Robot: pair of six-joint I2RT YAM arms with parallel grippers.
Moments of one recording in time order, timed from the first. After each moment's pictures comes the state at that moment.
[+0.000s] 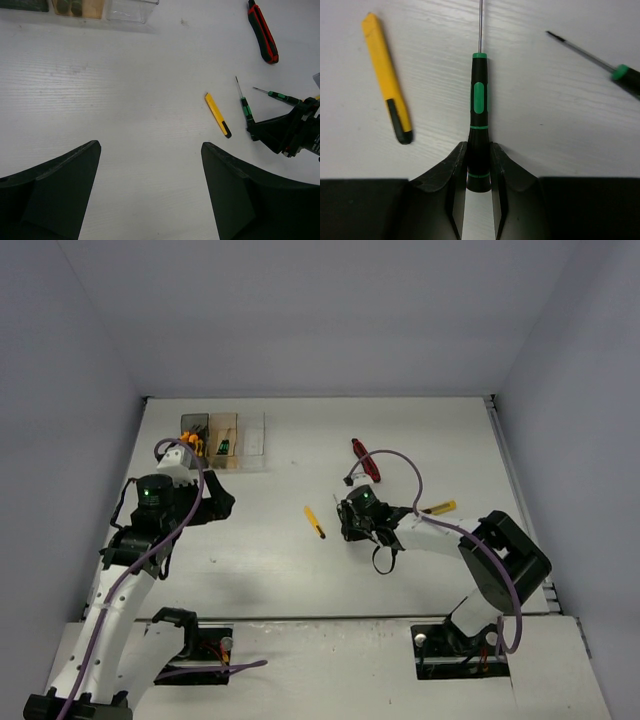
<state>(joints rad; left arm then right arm) -0.14 0.77 0.81 -0.57 0.15 -0.36 0.72 1.58 0.69 0.01 0.10 0.46</state>
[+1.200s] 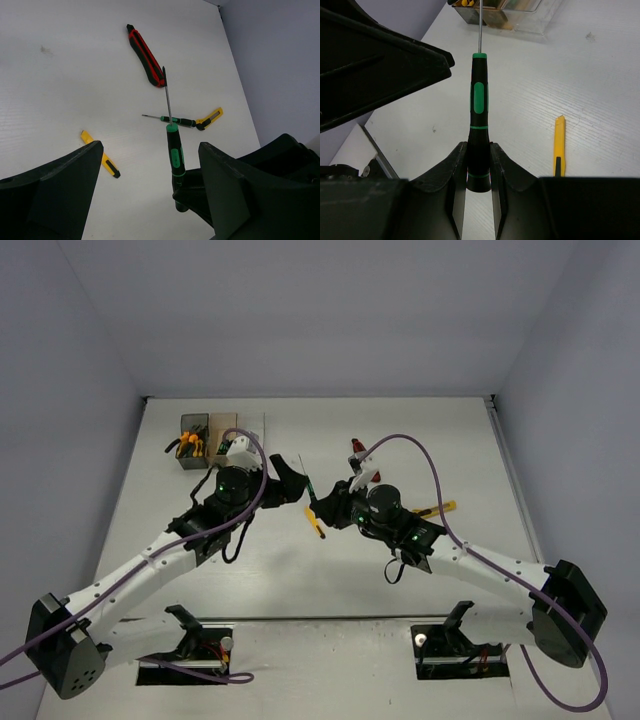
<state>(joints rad) -0.67 1.07 0.82 -0.05 -0.12 -0.72 0.85 1.19 0.65 0.30 -0.02 0.55</state>
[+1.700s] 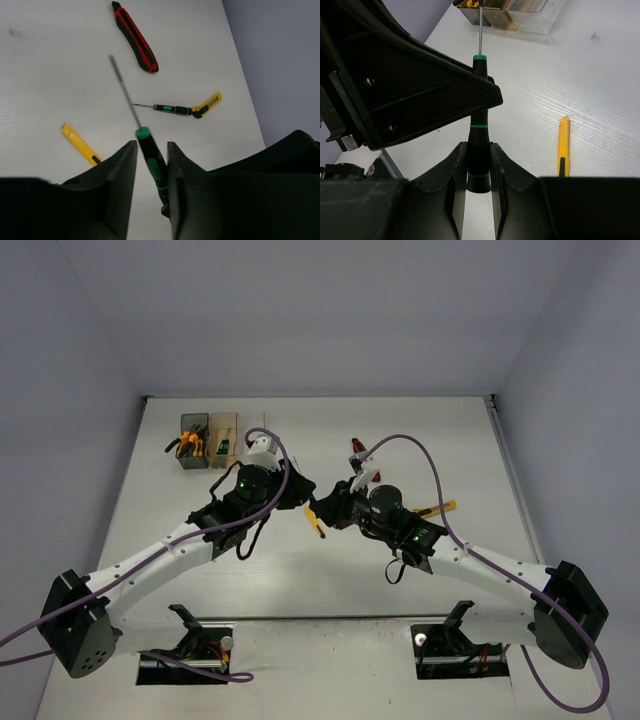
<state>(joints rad) -0.73 1.18 0.85 -0.02 -0.12 -0.73 0.85 1.18 0.65 0.31 -0.03 0.56</state>
